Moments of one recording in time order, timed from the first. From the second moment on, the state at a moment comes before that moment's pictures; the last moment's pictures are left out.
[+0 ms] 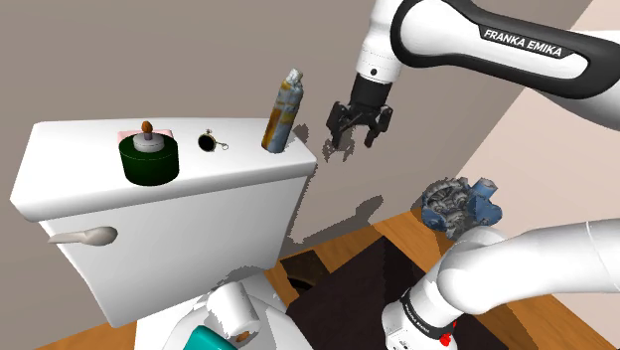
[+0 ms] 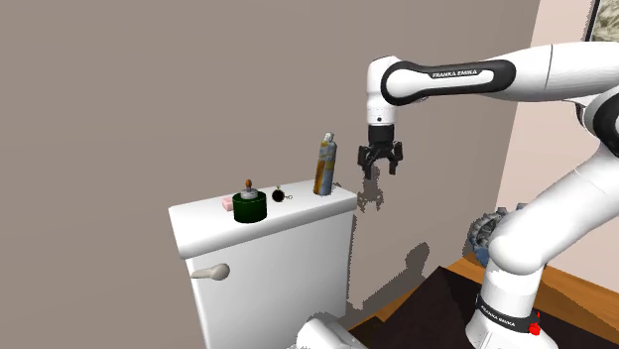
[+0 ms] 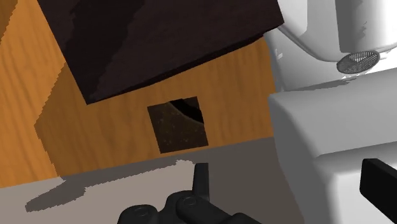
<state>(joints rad) 0.03 -0.56 0.19 -2.17 0.07 1.56 0.53</state>
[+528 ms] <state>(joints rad) 0.03 -0.34 0.35 -1.97 0.10 1.60 0.79</state>
